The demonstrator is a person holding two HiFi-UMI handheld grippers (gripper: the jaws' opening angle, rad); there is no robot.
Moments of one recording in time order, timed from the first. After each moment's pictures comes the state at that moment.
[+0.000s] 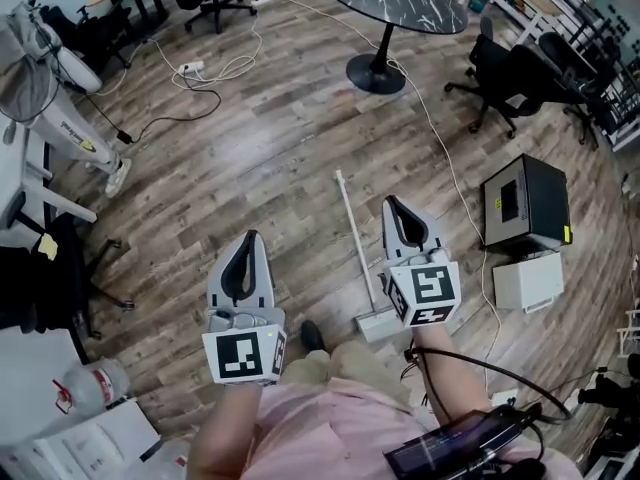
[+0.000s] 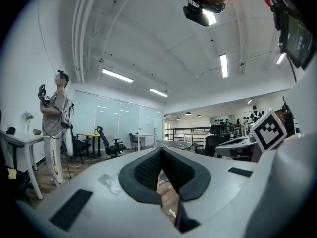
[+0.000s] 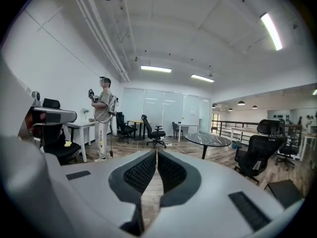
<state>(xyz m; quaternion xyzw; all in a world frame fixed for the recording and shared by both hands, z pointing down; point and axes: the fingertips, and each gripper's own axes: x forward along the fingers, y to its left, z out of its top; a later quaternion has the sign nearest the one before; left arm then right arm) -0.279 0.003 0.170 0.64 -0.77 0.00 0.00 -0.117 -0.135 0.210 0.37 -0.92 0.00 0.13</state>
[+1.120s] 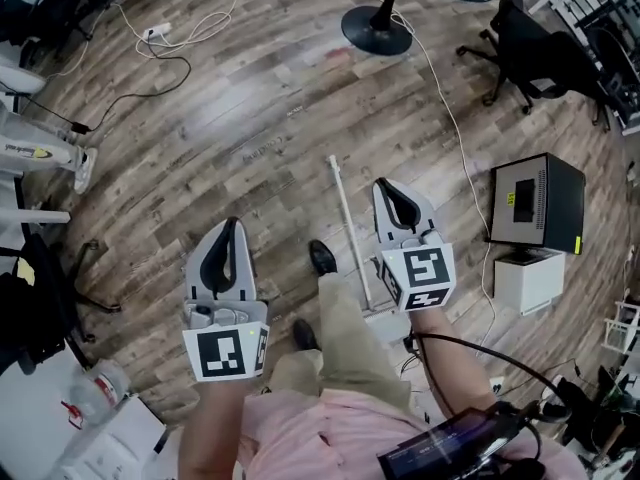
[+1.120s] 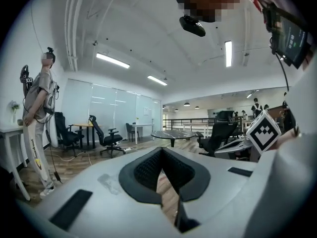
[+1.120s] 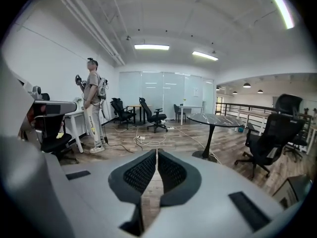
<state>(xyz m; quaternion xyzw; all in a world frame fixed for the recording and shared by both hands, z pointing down) -0.364 -0.202 0.276 0.66 -0.75 0.04 0.04 -0.196 -0.337 0.346 0.35 -0.91 0.05 0.21</state>
